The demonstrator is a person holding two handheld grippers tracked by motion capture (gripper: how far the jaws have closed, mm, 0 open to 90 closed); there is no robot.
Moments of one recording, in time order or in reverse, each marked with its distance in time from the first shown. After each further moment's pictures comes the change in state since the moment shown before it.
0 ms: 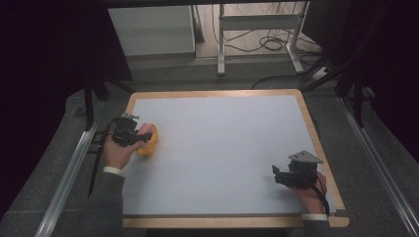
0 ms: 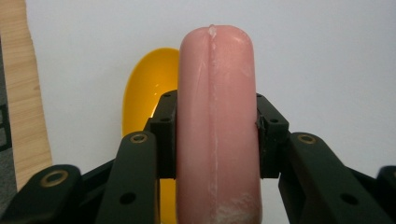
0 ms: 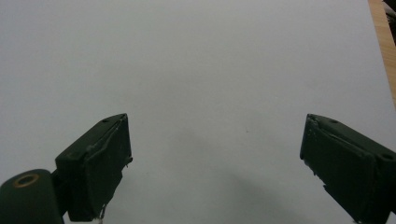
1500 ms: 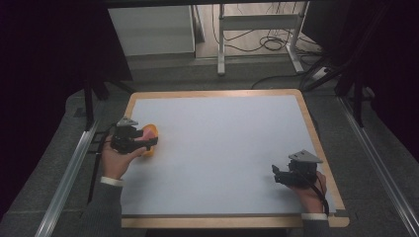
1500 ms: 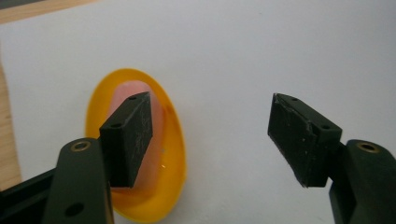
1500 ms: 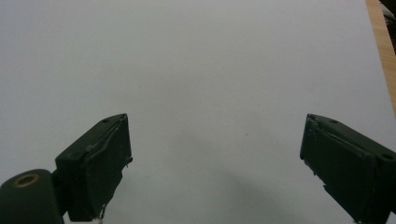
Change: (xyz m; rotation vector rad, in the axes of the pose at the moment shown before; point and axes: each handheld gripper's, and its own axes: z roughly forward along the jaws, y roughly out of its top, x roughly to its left) left arm -0.023 -0.018 -0.026 -0.125 -0.099 0.083; right arm 0.001 0.001 0.000 -0.006 -0.004 -0.003
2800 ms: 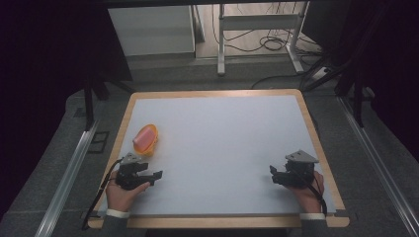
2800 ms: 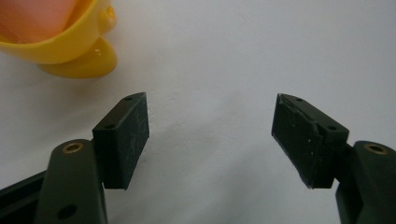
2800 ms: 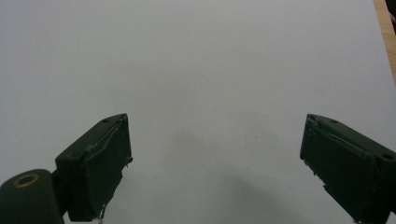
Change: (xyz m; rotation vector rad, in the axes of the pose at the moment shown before) left arm -0.025 -0.098 0.016 0.024 -0.076 -0.064; right arm 0.006 0.001 0.003 0.008 0.000 -0.028
